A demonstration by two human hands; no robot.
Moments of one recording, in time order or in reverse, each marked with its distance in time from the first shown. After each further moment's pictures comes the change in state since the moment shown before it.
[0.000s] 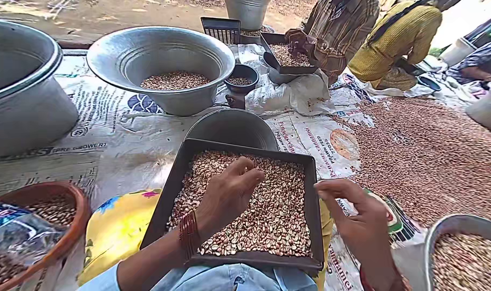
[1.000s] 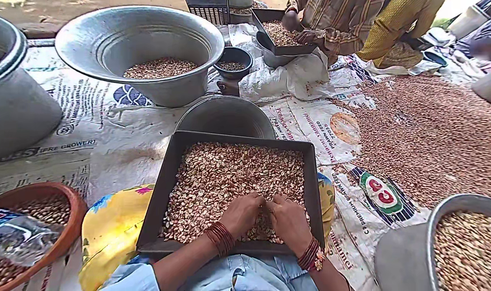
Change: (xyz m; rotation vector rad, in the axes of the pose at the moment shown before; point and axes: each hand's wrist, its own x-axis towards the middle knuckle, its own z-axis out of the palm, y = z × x) left_hand -0.056 0.006 0.071 -0.113 -0.940 -0.374; right_hand -0.086 0.035 0.113 -0.397 -0.611 0.172
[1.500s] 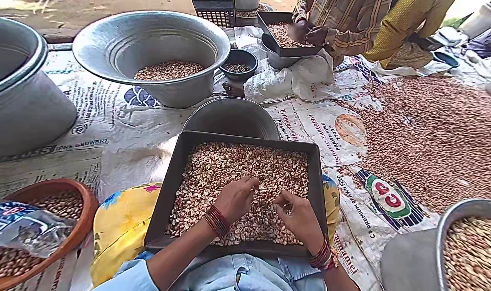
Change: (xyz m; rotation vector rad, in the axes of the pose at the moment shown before) left_hand -0.002 -0.024 -0.023 0.049 0.338 0.065; right_hand 0.003 0.015 -0.013 0.488 0.095 0.133
